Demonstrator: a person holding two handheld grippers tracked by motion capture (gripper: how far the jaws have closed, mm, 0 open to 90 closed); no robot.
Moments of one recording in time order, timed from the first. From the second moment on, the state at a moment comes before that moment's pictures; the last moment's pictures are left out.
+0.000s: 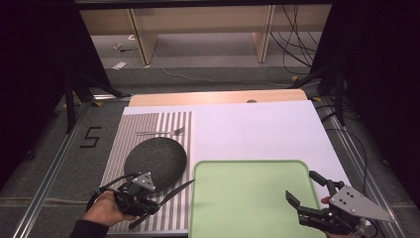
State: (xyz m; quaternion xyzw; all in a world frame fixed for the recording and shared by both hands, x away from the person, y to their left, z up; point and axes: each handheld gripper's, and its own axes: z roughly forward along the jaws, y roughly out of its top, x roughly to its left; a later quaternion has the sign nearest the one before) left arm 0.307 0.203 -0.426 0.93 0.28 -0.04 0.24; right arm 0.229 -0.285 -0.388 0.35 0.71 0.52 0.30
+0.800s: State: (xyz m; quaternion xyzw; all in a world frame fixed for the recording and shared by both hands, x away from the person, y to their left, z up) left arm 0.300 0.148 -0.404 0.89 0.31 -0.07 0.33; right arm 0.229 -0.285 -0.388 0.35 0.72 0.52 0.30
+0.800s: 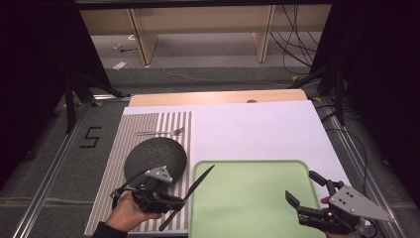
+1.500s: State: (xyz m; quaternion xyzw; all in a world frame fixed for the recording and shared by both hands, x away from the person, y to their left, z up) left arm 0.320 0.084 -0.396 0.91 0.28 -0.09 0.30; right arm 0.229 -0.285 -0.388 0.35 0.71 0.53 0.30
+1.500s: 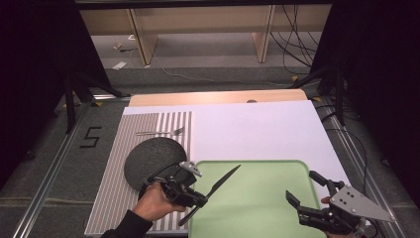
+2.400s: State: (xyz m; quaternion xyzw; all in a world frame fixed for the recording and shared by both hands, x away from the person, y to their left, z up) left arm 0.341 0.023 -0.423 0.94 0.25 -0.10 0.19; right arm 0.229 -0.285 -0.388 0.35 0.71 0.53 0.30
